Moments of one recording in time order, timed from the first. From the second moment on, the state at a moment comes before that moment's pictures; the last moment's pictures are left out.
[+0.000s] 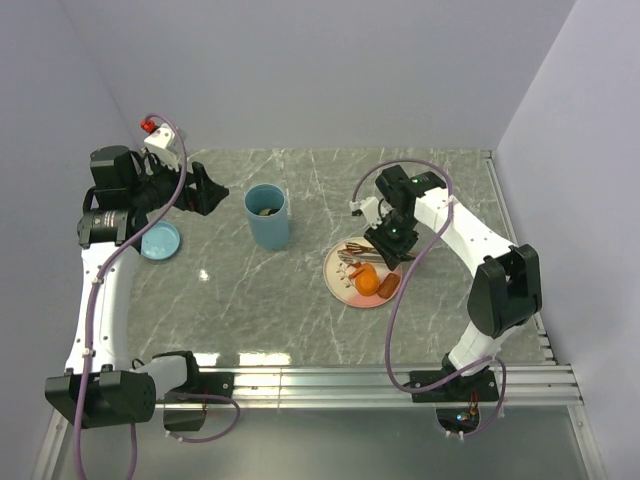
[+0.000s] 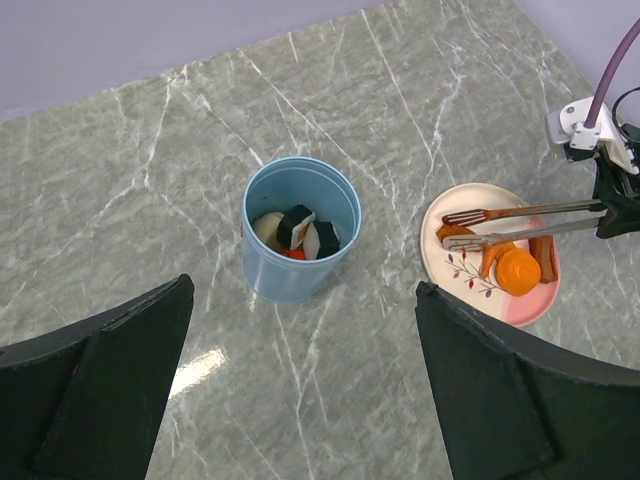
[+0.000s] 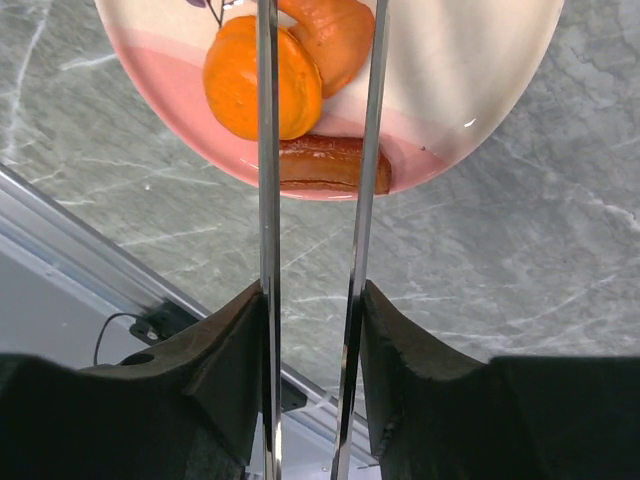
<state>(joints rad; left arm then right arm) 0.10 1.14 1.31 -0.55 0.69 0.07 0.42 1.68 1.46 -1.23 -0.17 -0.45</state>
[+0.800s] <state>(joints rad) 0.10 1.14 1.31 -0.55 0.69 0.07 0.40 1.60 1.74 -1.25 -0.39 -0.45</state>
